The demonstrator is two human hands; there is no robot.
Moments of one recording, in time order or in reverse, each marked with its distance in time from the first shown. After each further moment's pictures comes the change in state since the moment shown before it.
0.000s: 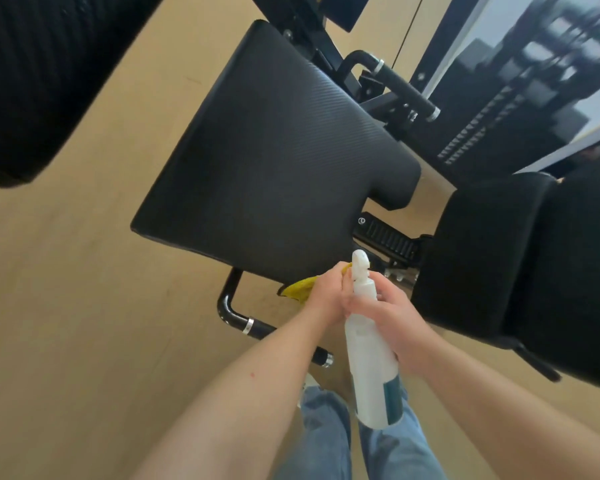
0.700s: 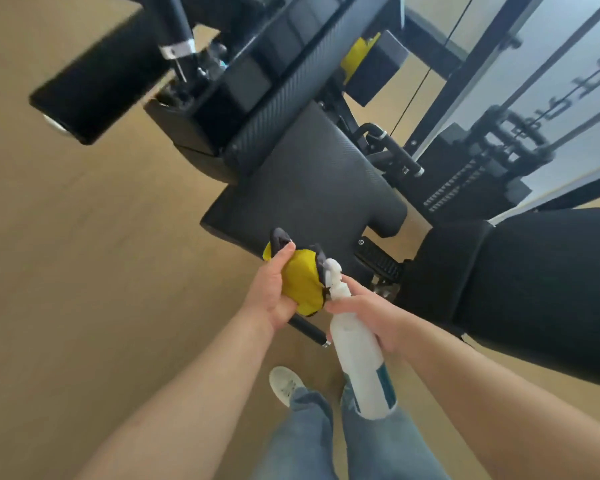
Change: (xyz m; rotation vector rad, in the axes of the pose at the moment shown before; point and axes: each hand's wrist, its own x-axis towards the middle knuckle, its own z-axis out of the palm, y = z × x) left_hand -0.172 0.026 -0.119 -1.267 0.112 -0.083; right_hand -0.105 -0.073 0.049 -0.200 -0.253 0.180
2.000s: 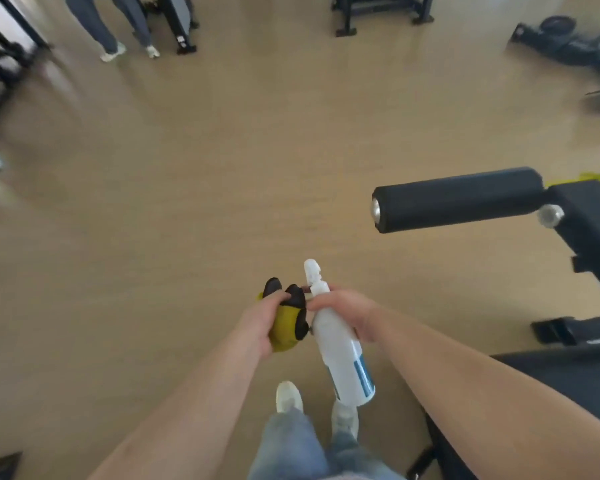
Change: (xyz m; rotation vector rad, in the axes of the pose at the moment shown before) left_hand -0.130 0.289 -0.282 -0.545 0.718 0.164; right_hand 0.138 -0.319 0.408 -0.701 -0.613 -0.019
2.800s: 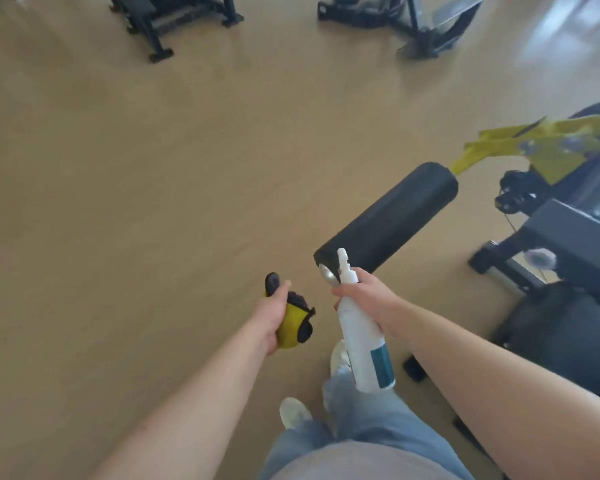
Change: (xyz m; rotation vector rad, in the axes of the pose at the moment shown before) left_hand 0.146 0.232 0.193 0.763 -0.219 0.020; right_hand 0.105 -0.139 -0.150 0.293 0.645 0.003
